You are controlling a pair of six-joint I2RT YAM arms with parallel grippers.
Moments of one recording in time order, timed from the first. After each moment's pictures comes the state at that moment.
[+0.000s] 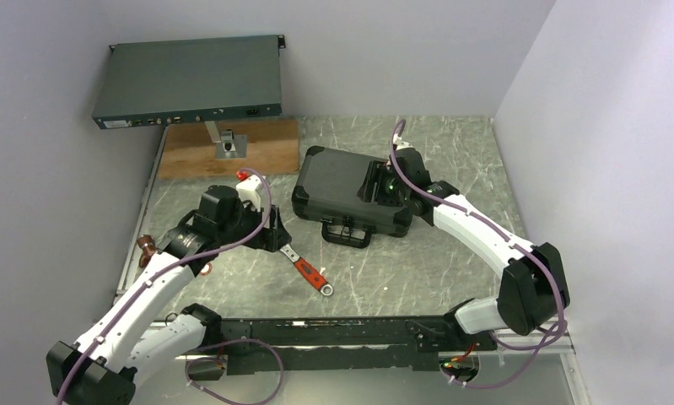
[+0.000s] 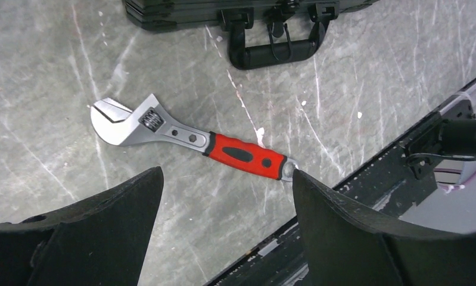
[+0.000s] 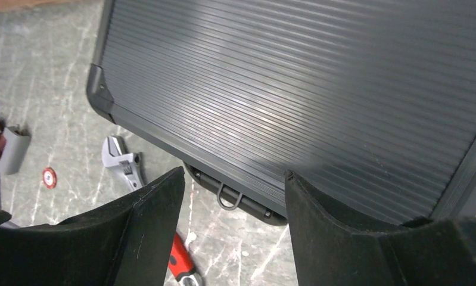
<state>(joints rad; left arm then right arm) -0.45 0.88 0.79 -0.57 0.27 -0.28 0.50 1.39 1.04 -0.31 -0.03 0.56</state>
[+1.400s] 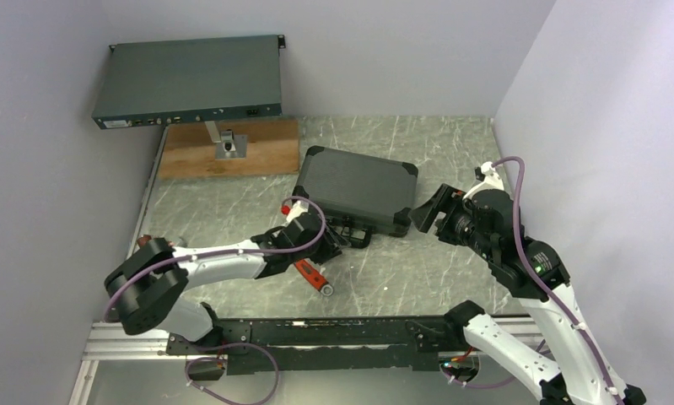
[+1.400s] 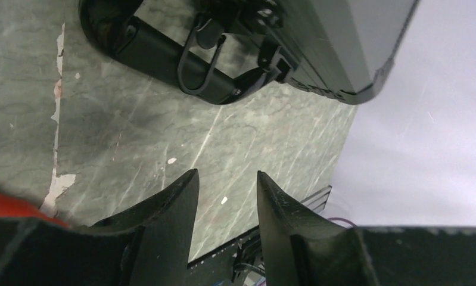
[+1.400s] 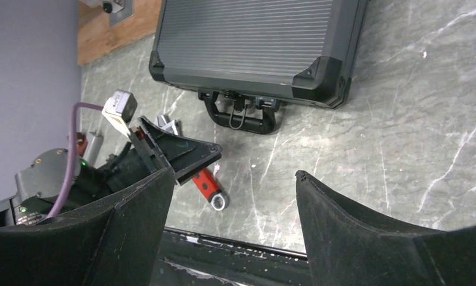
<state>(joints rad) -0.93 1.41 0.68 0.09 -0.09 -1.40 0.50 0.70 1.10 -0.93 0.11 0.73</state>
